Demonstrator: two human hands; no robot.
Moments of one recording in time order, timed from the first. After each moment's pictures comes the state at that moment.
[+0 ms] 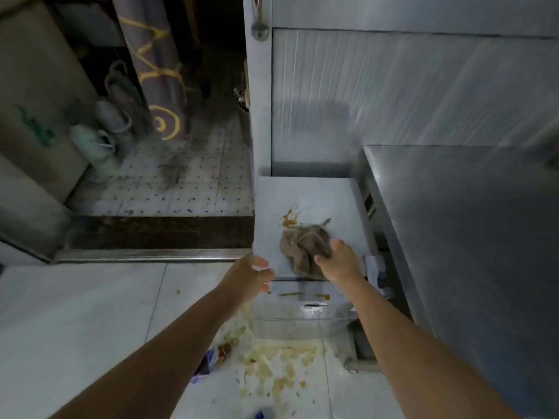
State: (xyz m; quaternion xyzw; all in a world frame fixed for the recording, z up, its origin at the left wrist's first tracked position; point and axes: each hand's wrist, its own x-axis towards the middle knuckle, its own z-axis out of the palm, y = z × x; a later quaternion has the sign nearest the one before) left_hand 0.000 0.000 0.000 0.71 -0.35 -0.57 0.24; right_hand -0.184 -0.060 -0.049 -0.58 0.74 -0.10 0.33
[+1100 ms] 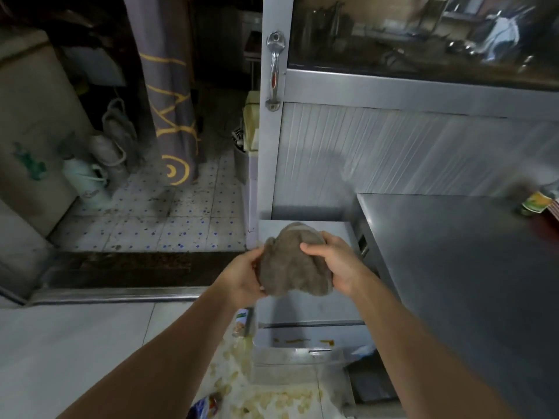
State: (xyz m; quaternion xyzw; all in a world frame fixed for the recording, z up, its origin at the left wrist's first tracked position) left_hand 0.042 -0.059 0.062 0.49 -0.10 -0.78 0.37; right_hand -0.134 -0.084 0.089 -0.38 0.56 -0.35 0.65
